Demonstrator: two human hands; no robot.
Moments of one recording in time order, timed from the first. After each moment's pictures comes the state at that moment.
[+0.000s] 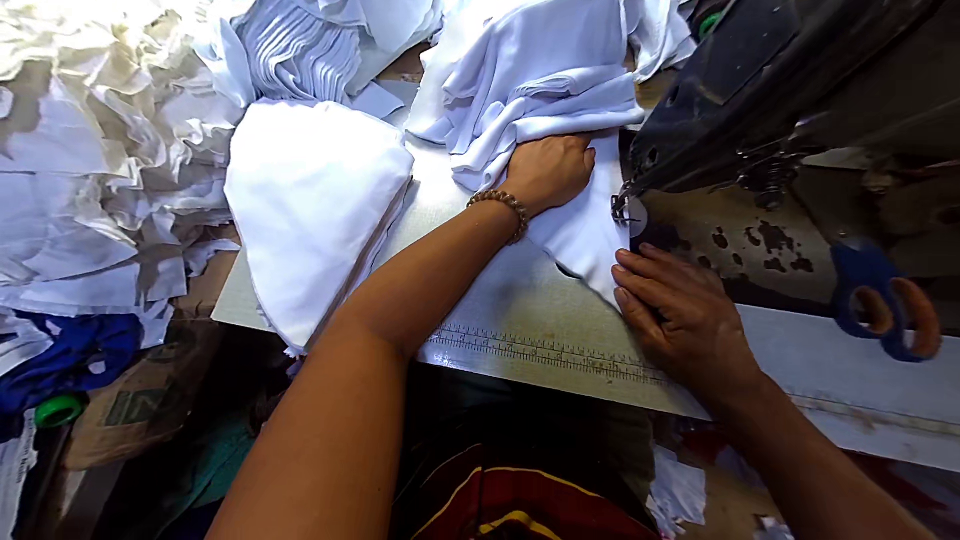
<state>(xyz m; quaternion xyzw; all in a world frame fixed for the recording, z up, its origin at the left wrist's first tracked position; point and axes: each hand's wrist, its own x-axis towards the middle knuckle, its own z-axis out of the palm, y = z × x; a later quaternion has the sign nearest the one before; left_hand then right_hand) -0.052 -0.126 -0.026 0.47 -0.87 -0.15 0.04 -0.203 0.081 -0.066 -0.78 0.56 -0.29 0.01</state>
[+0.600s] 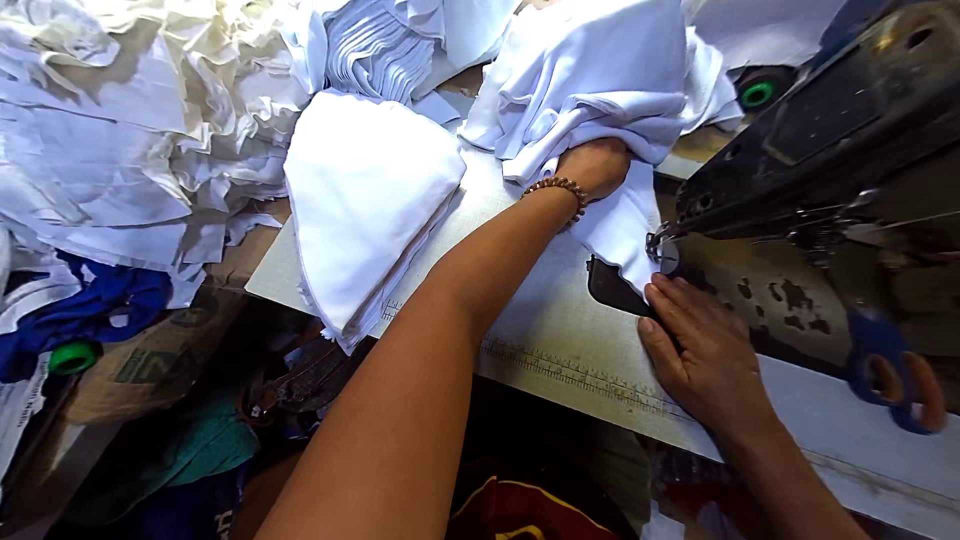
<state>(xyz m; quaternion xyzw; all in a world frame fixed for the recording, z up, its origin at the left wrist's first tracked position) -0.053 -0.166 -0.024 0.47 -0.85 -0.19 0.11 -0.203 0.076 -0.069 -0.77 0.59 -0.24 0.00</state>
